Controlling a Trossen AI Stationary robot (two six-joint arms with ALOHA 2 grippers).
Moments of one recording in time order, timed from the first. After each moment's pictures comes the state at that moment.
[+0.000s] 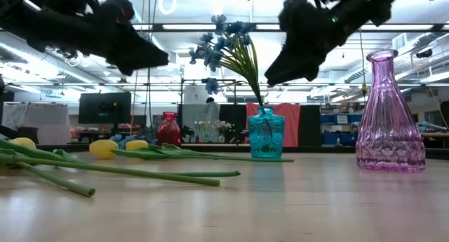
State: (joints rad) left arm -0.05 0.91 0.29 0.47 -0.26 -0.02; right arm 0.03 1.38 0.81 -0.07 0.15 0.26
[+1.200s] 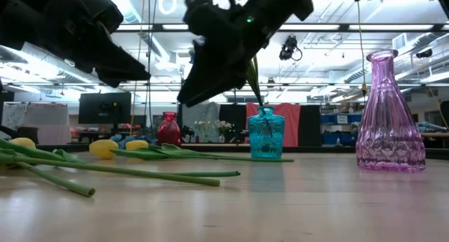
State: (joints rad) left arm -0.26 0.96 0.29 0.33 -0.31 -0.19; right arm 0.16 2.01 1.42 -0.24 0.19 0.21
